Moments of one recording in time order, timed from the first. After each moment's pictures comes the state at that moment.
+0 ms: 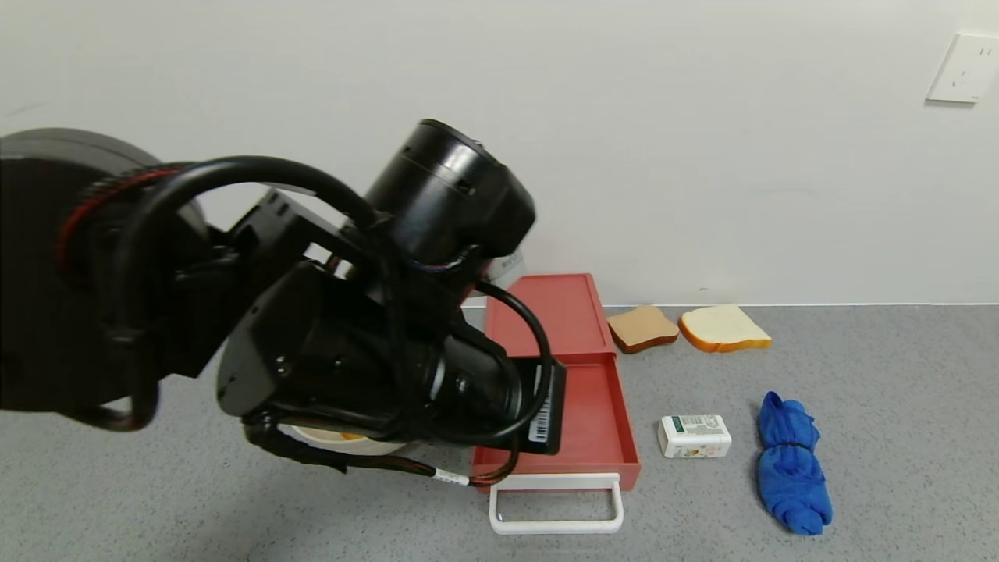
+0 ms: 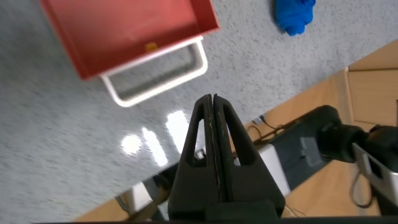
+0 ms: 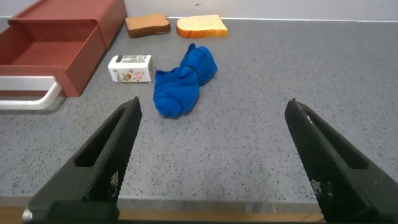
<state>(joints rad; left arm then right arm) -0.86 1.73 -1.50 0.59 0.04 -0.56 0.00 0.00 -0.01 0.02 0.01 0.03</state>
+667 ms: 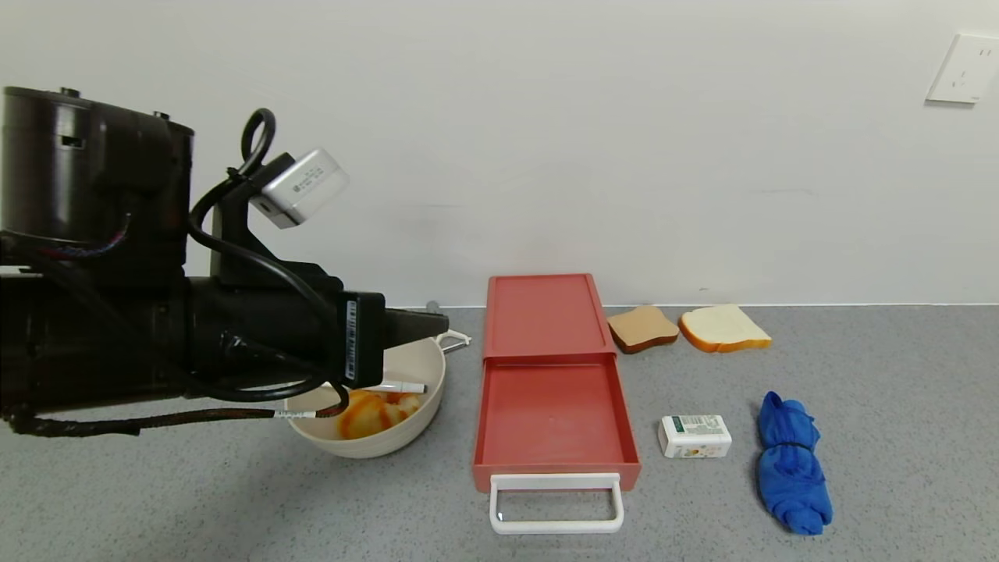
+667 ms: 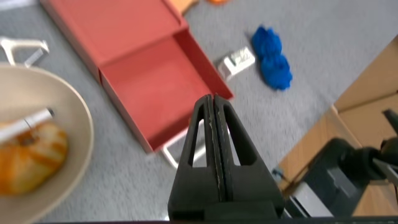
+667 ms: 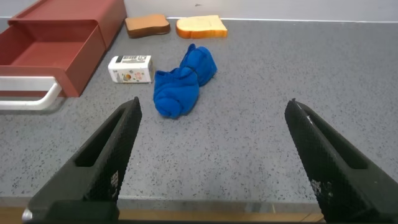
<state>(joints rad) -0.52 1.44 -1.07 0.03 -0.25 -0.22 0.00 0.00 -0.01 0.02 0.01 0.03</state>
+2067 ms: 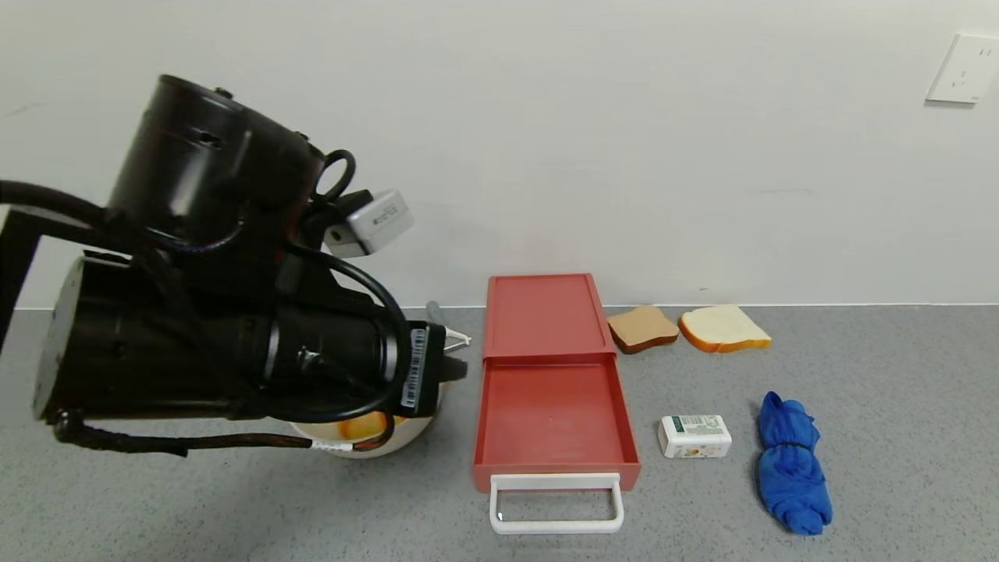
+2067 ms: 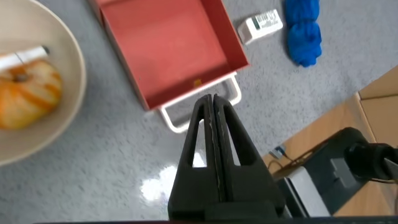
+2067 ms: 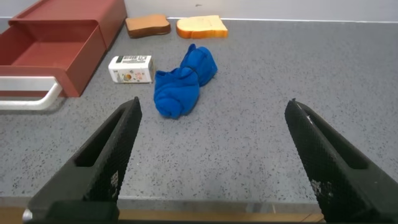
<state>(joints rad) -0.69 1.53 -1.27 0.38 0.00 -0.38 0.00 0.00 -0.01 0.02 0.01 0.03</state>
